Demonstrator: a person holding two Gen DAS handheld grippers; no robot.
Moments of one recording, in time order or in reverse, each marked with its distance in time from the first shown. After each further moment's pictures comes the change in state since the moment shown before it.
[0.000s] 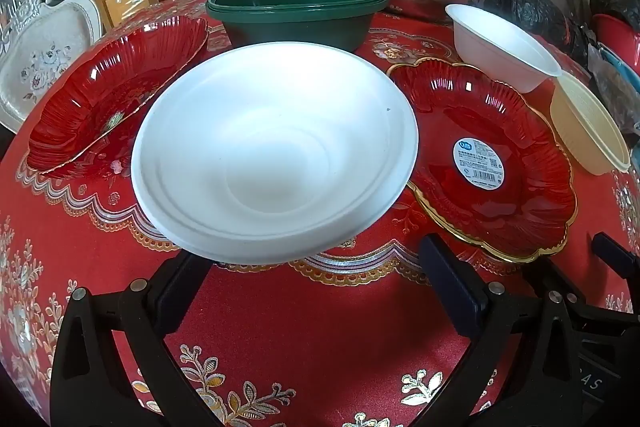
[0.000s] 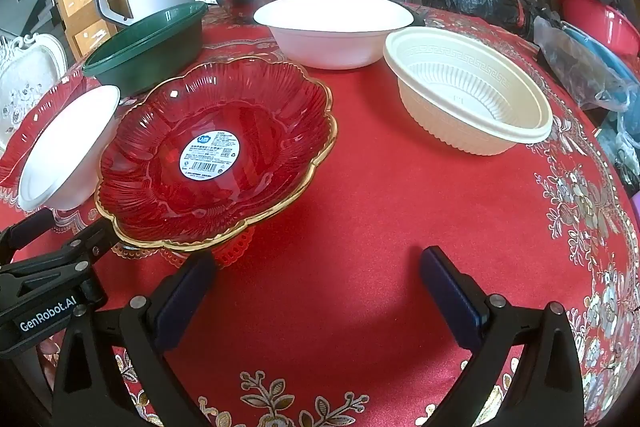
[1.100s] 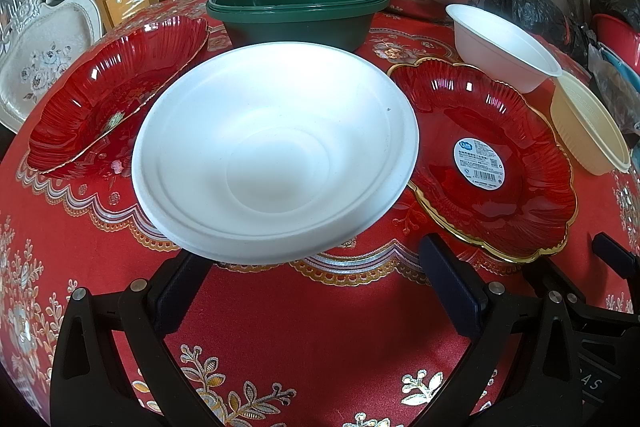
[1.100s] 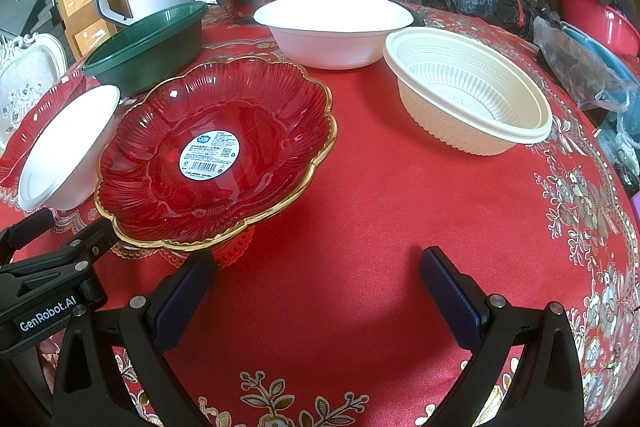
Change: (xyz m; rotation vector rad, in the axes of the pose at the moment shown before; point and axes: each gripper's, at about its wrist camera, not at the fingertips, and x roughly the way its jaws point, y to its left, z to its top) left arm 0.000 0.000 0.000 0.000 0.000 0.000; right arm 0.000 0.000 0.000 -0.001 0.000 -0.001
